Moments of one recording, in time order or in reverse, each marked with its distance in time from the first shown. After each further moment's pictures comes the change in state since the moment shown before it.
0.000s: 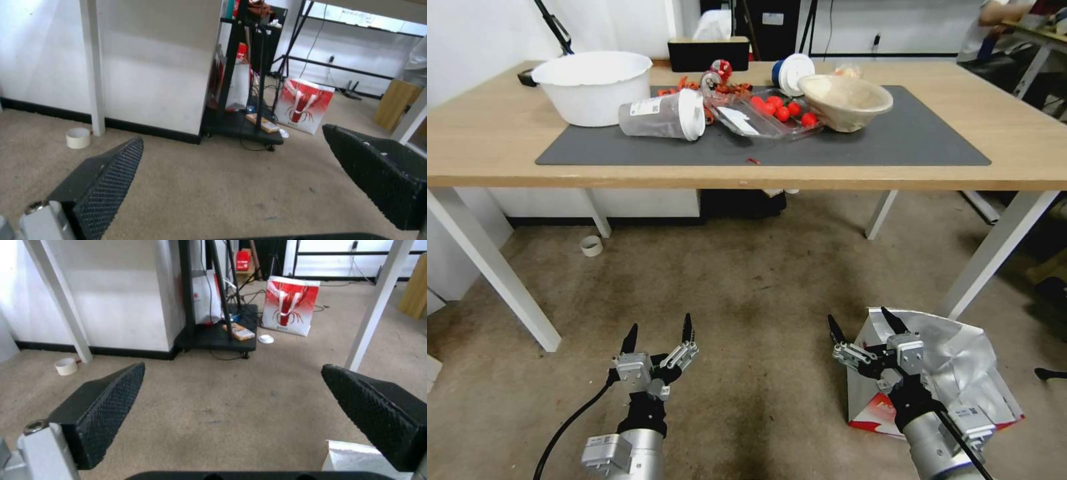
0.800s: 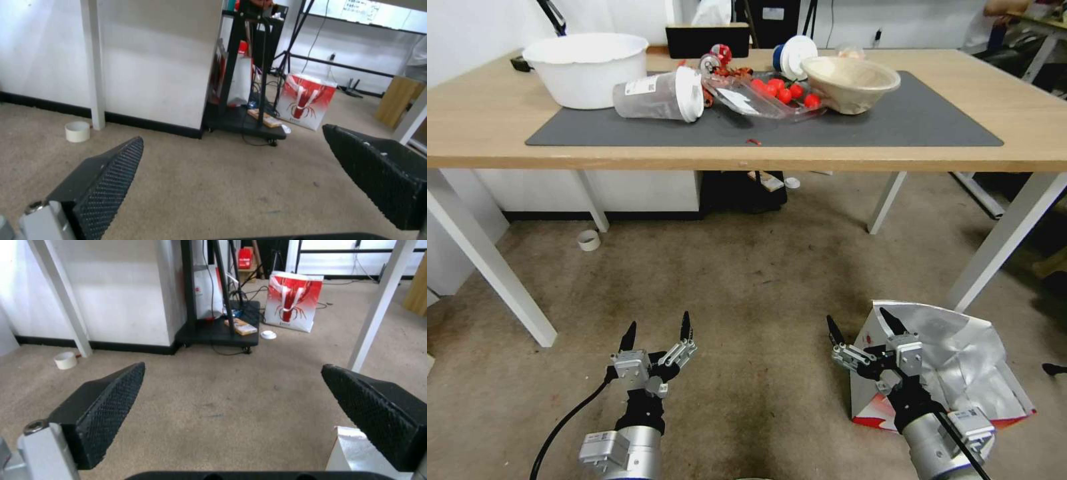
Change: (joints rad) left arm -0.006 0.008 -0.007 0.001 -0.011 0.000 0.002; right arm 0.001 0.009 0.002 -0.004 -0.007 0.007 -0.016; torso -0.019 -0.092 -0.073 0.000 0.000
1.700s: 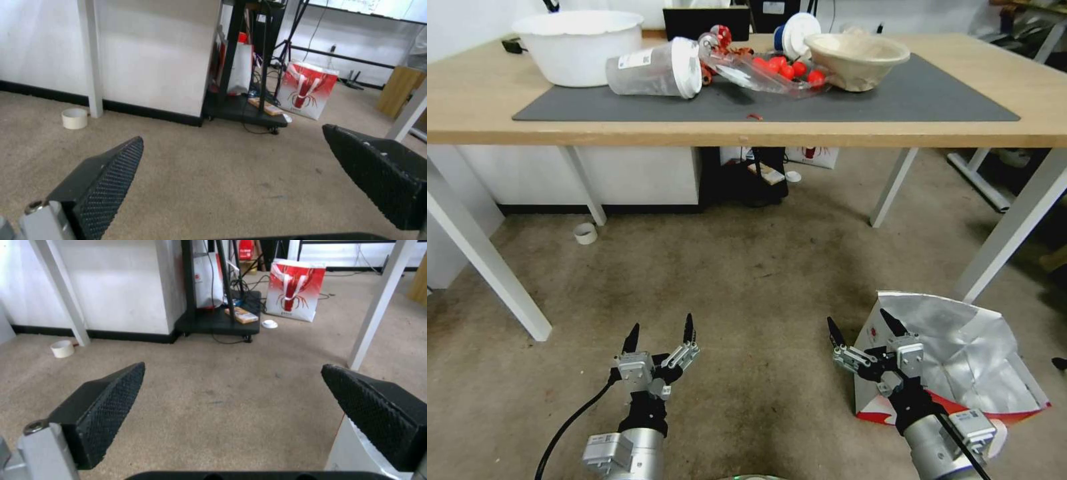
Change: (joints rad) left arm 0.001 -0.001 0.010 0.006 0.010 0.000 0.000; right arm -0.008 0.000 0.003 0.001 -0.001 0.000 -0.005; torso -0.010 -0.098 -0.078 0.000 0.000
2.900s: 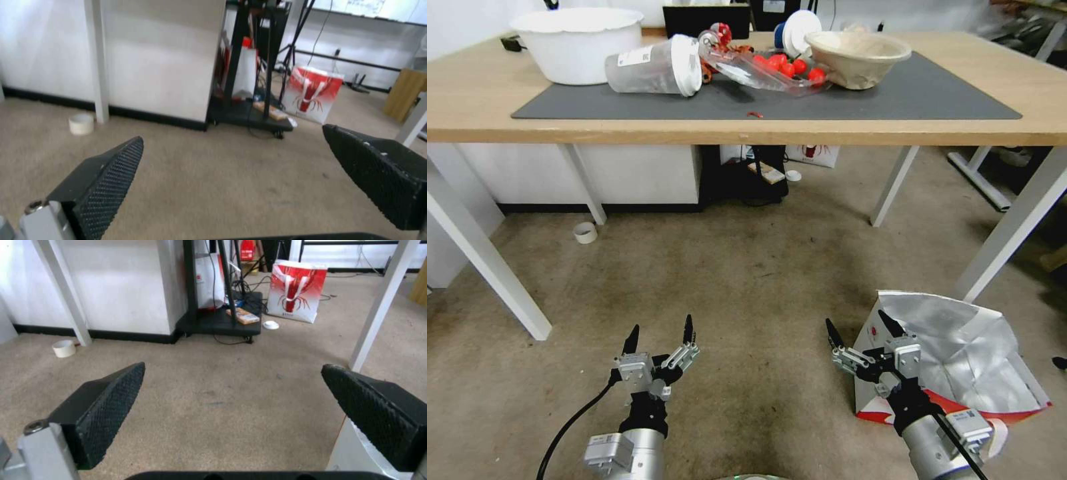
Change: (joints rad) left arm -0.006 -0.011 -0.013 0.025 0.020 -0.025 0.004; right arm 0.006 -0.005 -0.001 -0.012 0.000 0.000 -0.002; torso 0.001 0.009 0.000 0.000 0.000
